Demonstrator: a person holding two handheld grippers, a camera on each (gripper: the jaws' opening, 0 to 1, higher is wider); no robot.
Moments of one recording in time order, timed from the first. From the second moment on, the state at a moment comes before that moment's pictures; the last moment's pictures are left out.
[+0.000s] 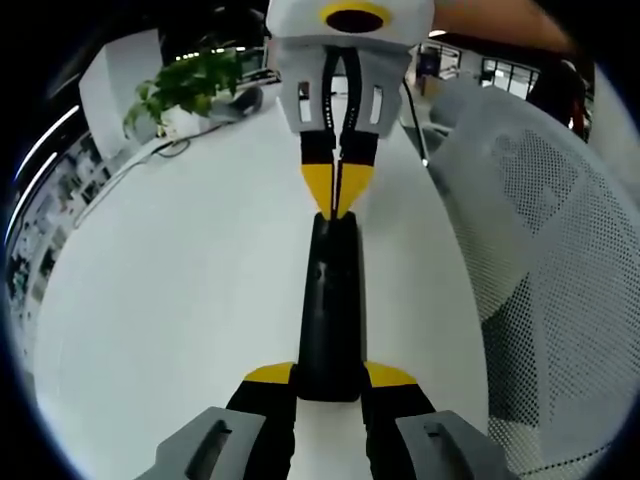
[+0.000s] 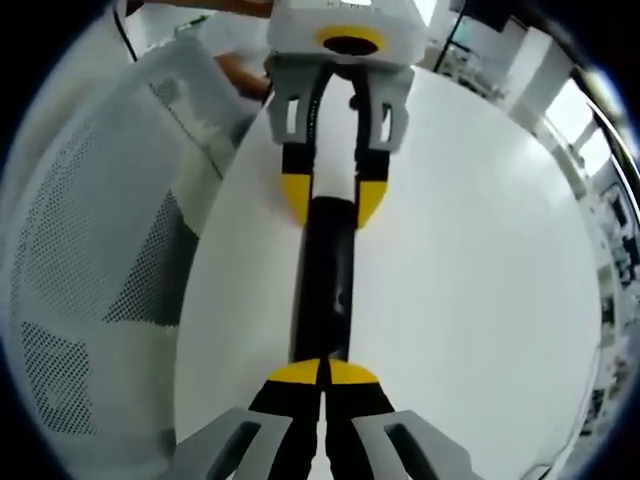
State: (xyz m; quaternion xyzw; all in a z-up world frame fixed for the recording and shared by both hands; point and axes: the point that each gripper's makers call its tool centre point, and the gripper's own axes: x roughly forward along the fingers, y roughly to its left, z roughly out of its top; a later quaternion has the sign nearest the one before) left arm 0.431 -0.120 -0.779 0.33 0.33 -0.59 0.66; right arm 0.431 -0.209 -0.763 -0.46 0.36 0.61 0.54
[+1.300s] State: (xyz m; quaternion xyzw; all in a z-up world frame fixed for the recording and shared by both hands) left arm 0.432 -0.121 -0.779 0.33 0.33 -0.59 0.66; right arm 0.430 -0.187 -0.768 -0.46 0.36 0.62 0.52
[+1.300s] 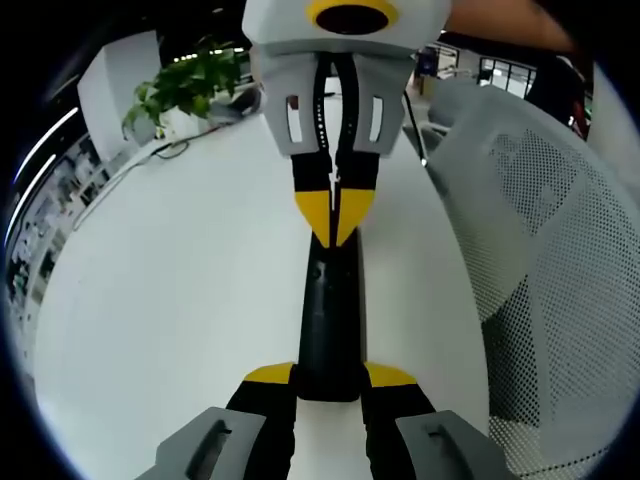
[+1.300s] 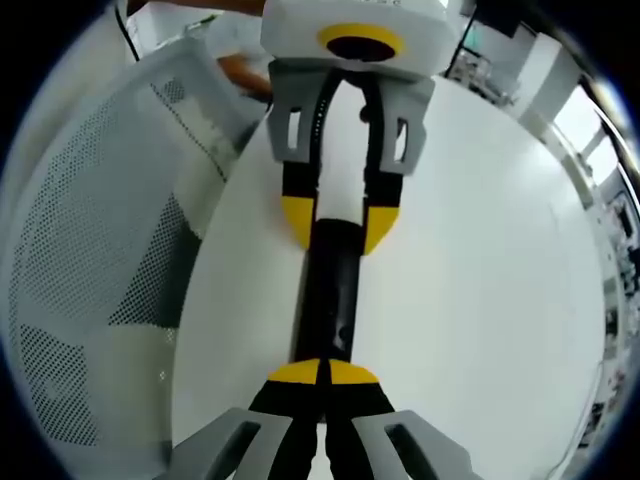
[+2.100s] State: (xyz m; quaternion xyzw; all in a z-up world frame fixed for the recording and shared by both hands) left arm 0.432 -0.121 -0.778 0.33 0.33 -0.59 0.66; right arm 0.430 -0.189 -0.772 -0.47 0.36 0.62 0.51
